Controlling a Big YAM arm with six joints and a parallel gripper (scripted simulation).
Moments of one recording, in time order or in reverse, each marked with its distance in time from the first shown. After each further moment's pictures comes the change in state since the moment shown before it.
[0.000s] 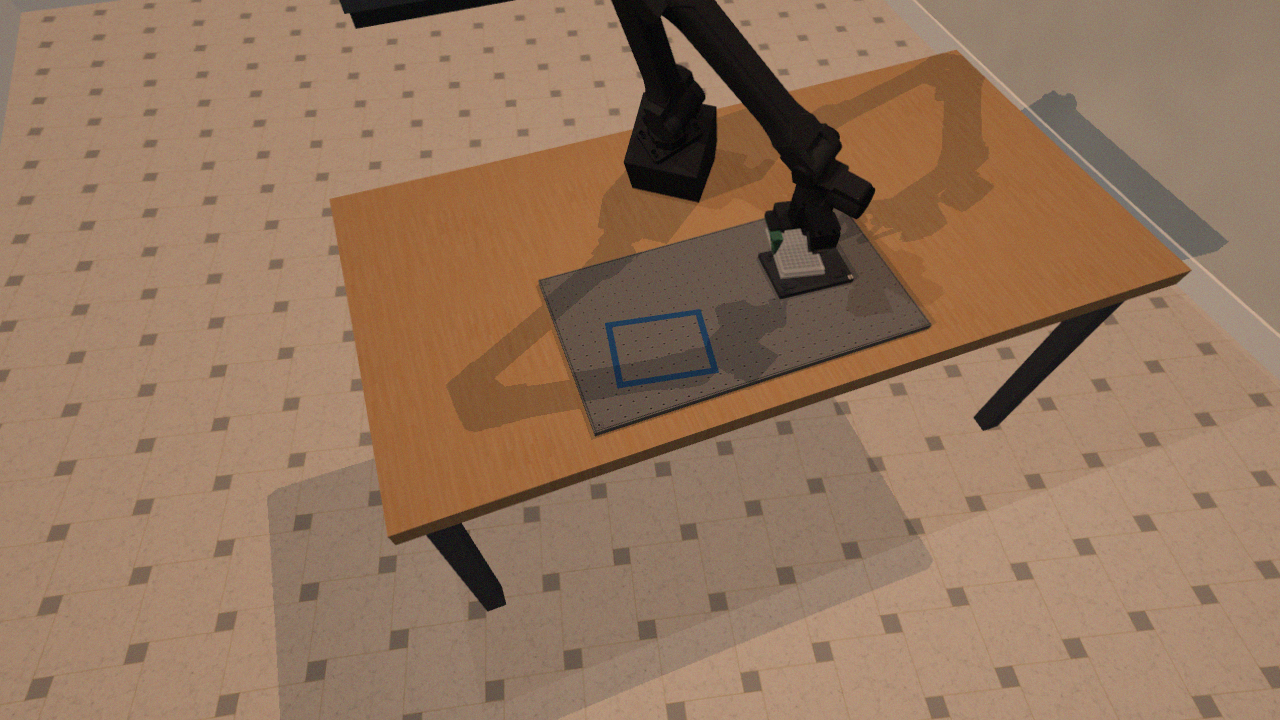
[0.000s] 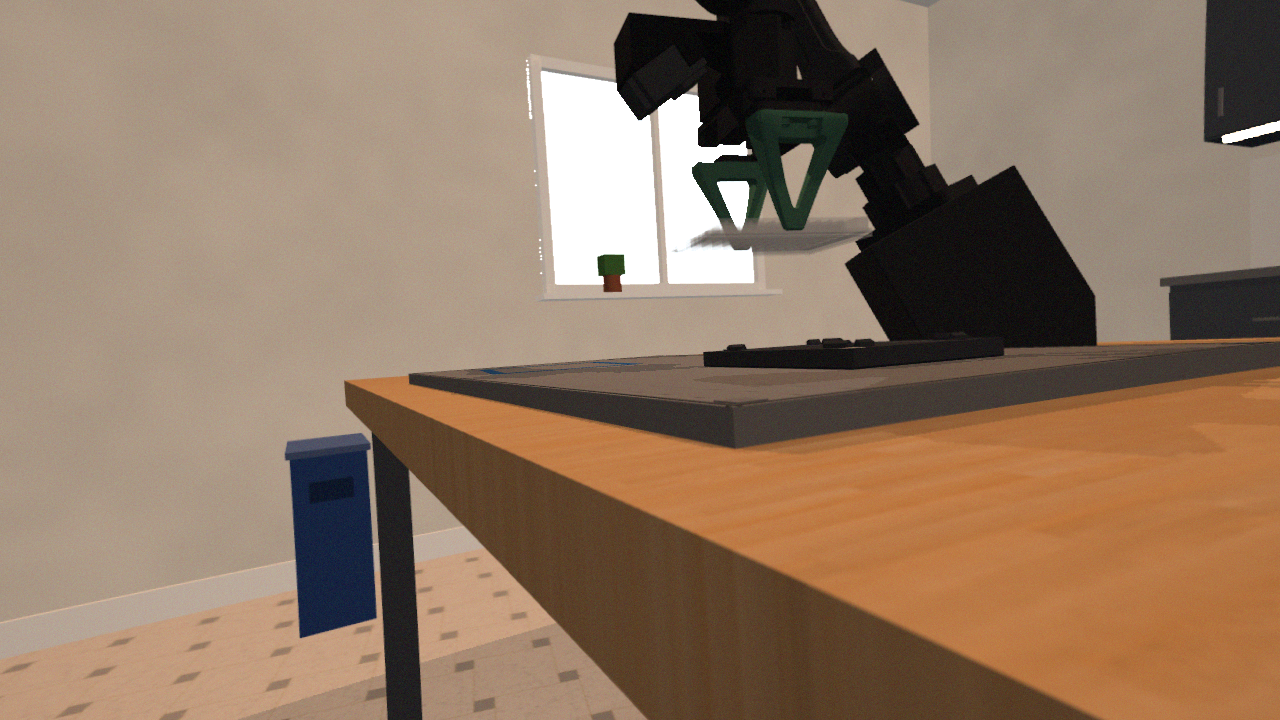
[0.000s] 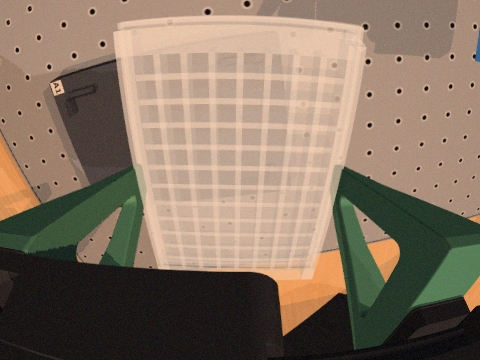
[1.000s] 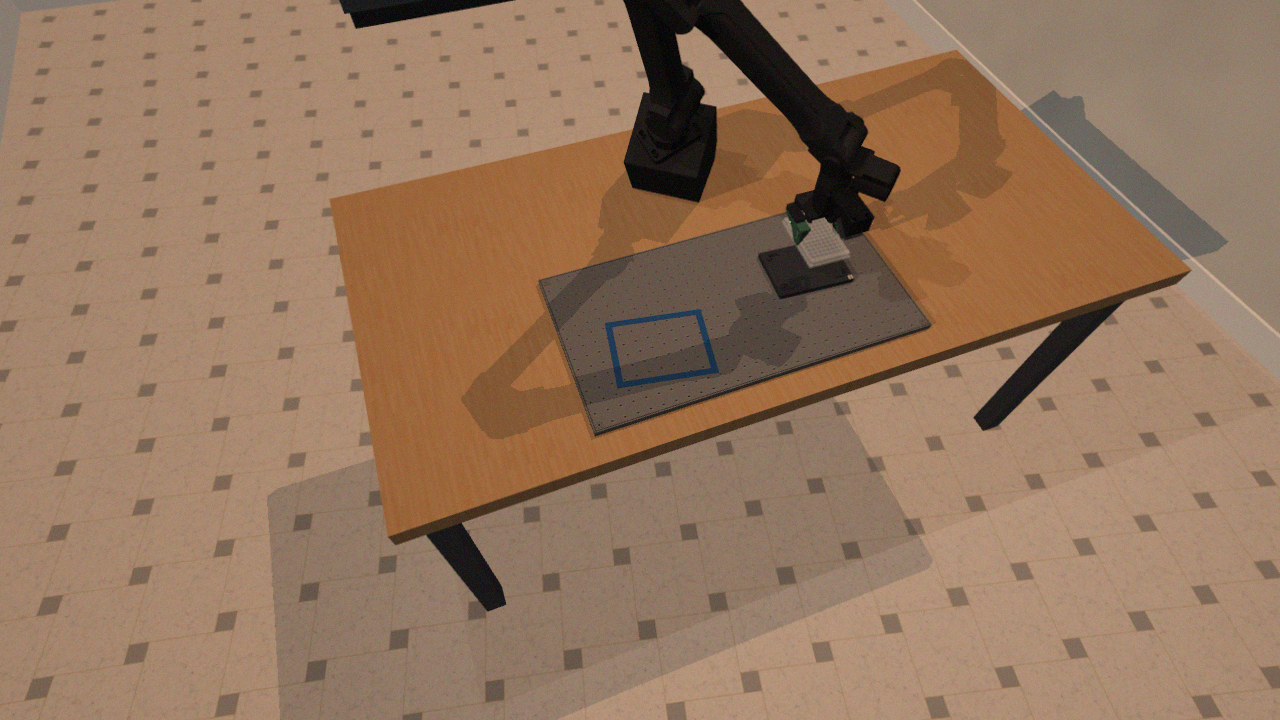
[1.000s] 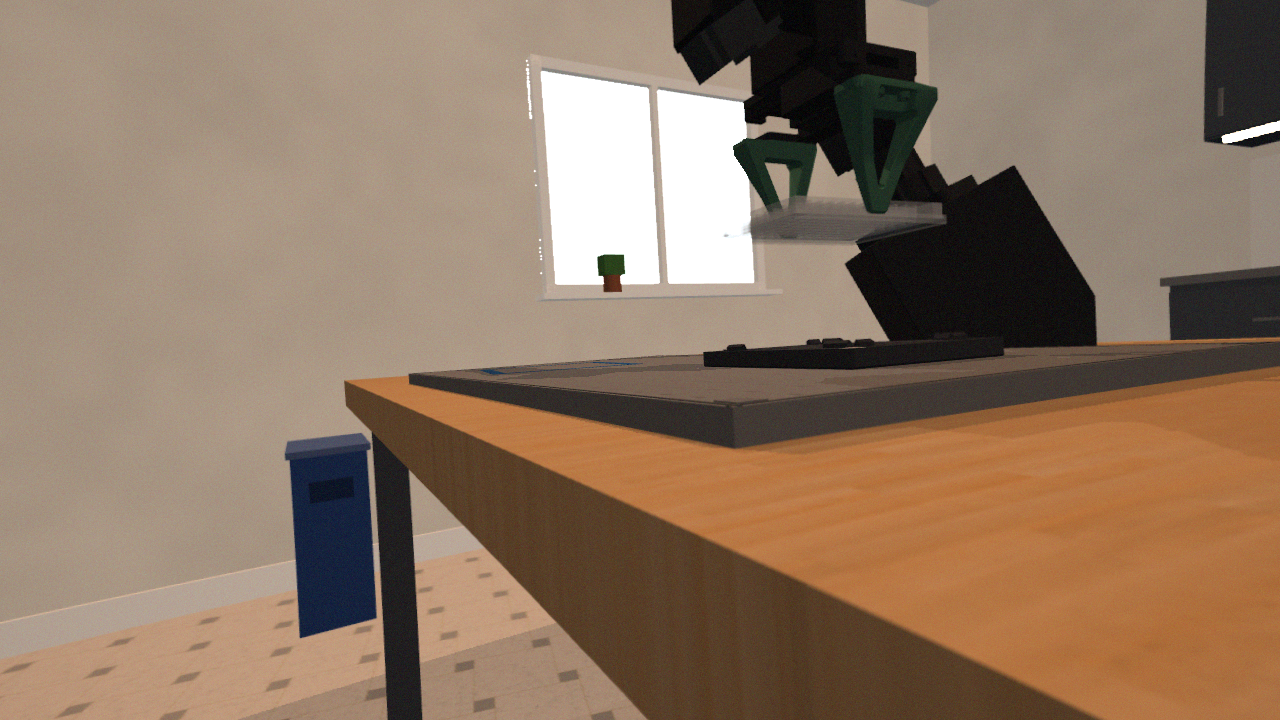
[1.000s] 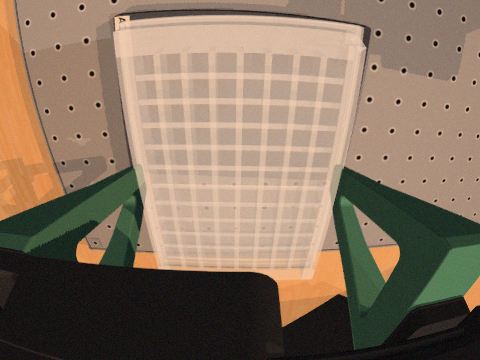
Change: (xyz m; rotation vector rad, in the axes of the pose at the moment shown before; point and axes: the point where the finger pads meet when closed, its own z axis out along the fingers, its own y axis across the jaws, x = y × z) arm 0.024 0.048 -0.001 0.001 0.002 -0.187
